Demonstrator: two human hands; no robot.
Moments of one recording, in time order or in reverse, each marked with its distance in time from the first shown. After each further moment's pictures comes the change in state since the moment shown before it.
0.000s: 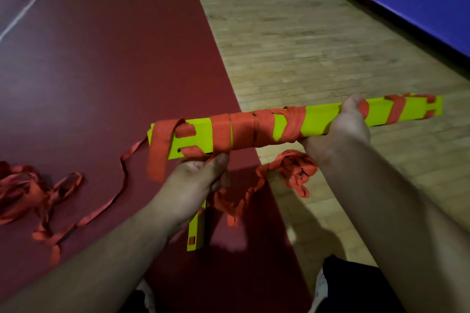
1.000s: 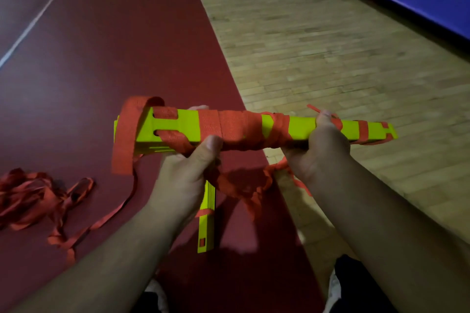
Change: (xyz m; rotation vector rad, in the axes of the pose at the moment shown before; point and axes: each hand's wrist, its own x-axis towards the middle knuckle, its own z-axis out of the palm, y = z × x) left_hand -0.003 0.026 -0.005 -0.313 0.159 0.304; right_hand -0.010 0.038 0.004 0.130 -0.094 0.107
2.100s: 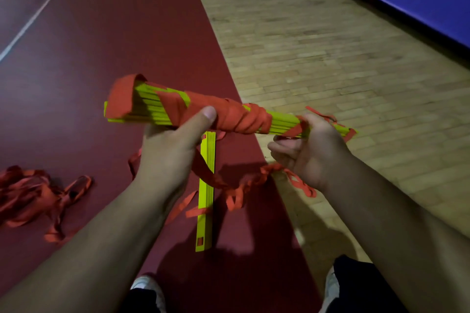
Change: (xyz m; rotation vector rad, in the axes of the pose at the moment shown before) left_hand 0.023 0.029 0.001 0.275 0.218 0.136; right_hand 0.008 -0.002 -0.012 -0.508 -0.248 0.095
